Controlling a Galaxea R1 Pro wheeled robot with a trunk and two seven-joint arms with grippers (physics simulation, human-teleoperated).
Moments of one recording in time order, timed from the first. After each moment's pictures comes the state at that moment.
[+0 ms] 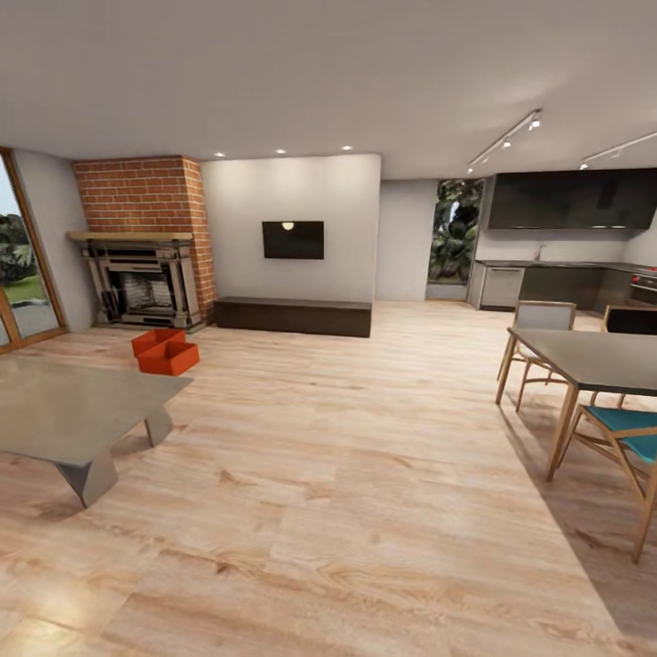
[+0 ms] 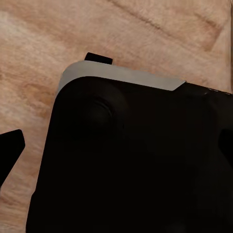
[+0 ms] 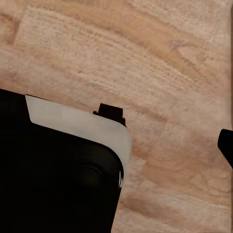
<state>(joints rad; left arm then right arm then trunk) 0.00 -0.02 0.16 -0.07 0.10 -0.08 0.00 -0.14 -0.05 0.36 0.03 -0.11 -0.12 0.06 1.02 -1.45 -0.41</state>
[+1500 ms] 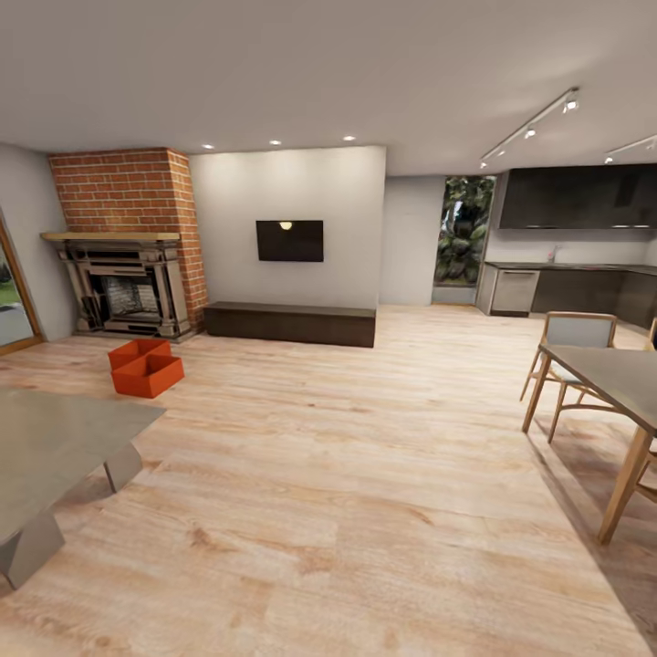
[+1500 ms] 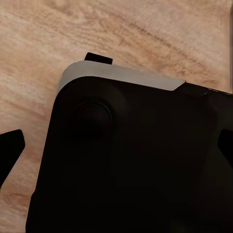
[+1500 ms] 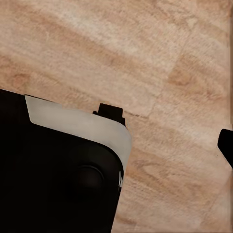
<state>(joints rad) 0.00 -0.02 0.16 -0.07 0.10 -0.08 0.00 -0.14 -0.05 0.36 0.03 -0.12 -0.12 0.06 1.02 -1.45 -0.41</state>
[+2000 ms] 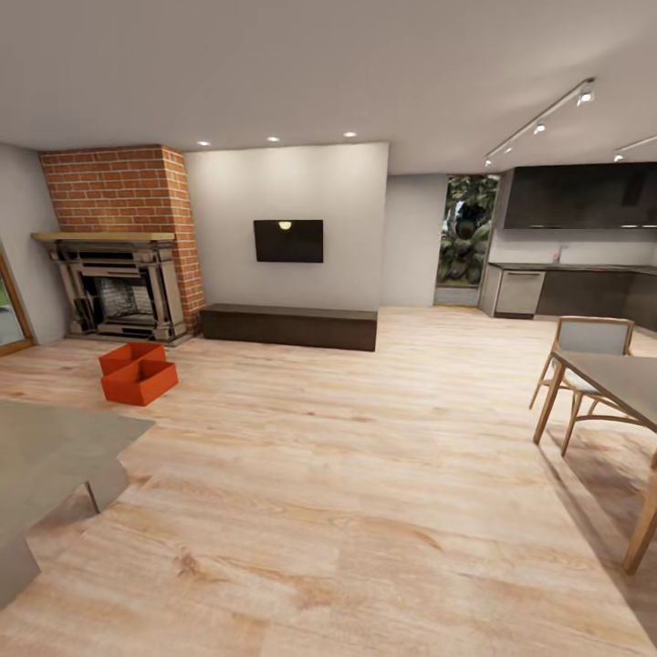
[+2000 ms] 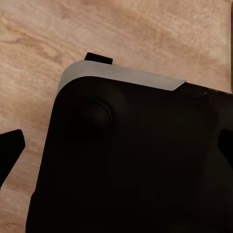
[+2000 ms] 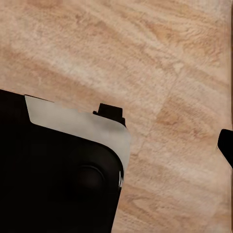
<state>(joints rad) 0.00 -0.02 0.16 -0.07 0.10 -0.08 0.00 -0.14 -0.05 0.36 0.03 -0.12 -0.12 0.06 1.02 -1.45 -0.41</state>
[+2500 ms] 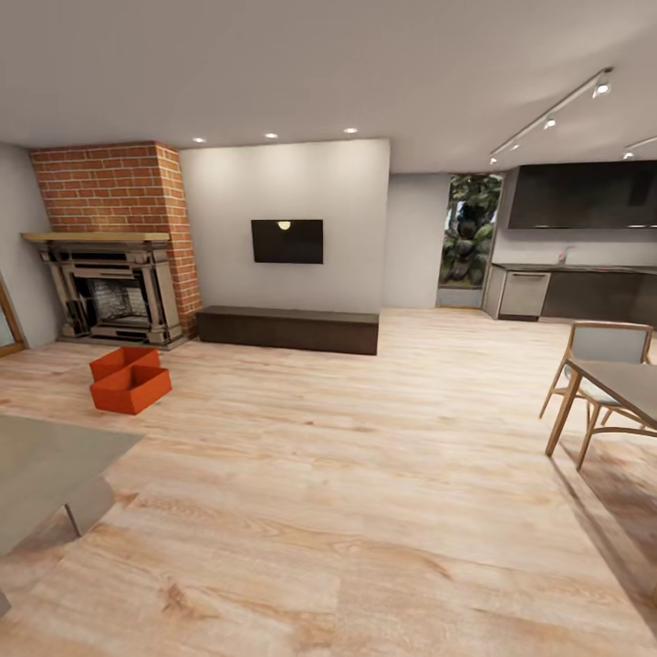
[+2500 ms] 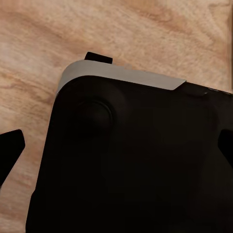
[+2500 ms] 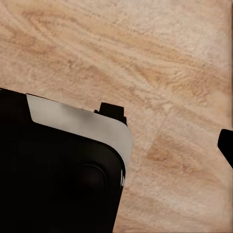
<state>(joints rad) 0.00 -0.02 0.16 -0.07 0.10 -0.08 0.00 -0.14 -0.04 0.36 0.03 -0.12 -0.12 0.06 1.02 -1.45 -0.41</state>
